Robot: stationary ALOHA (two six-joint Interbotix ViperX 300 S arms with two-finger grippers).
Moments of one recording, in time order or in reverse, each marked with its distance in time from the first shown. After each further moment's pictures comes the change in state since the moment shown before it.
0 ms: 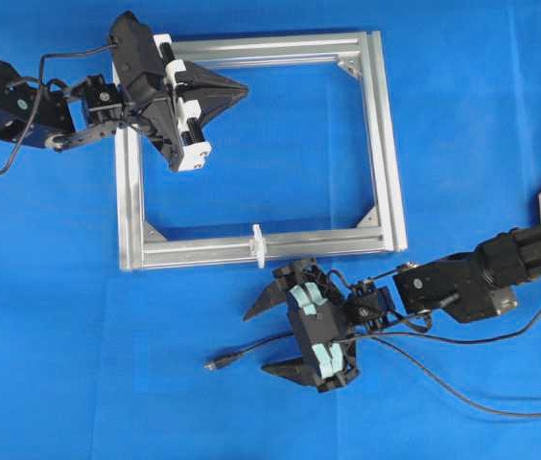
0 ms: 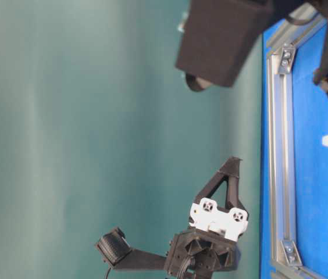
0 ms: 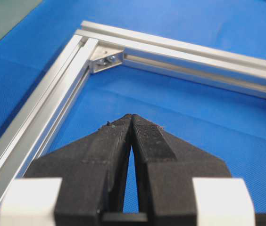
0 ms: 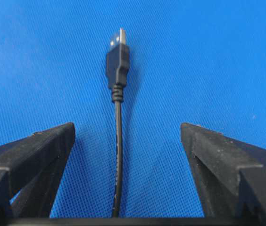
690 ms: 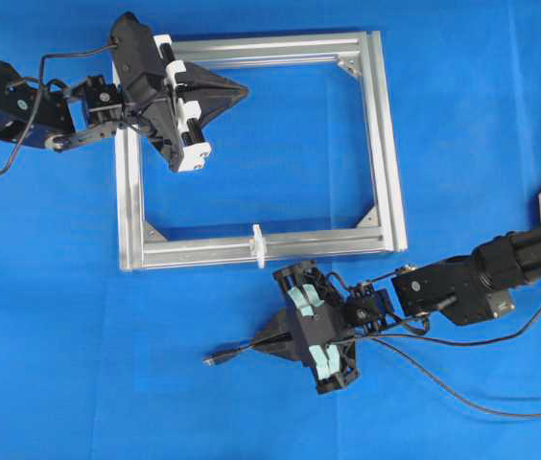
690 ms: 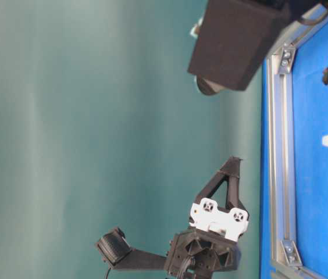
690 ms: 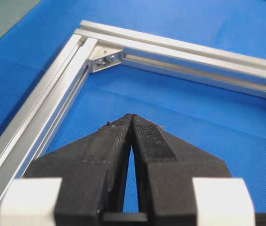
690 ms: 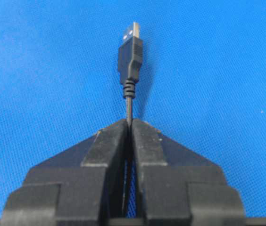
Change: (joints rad) left arm 0.000 0.000 -0.002 0.002 0.000 0.000; right arm 0.003 0.011 -0.006 0.014 0.014 0.000
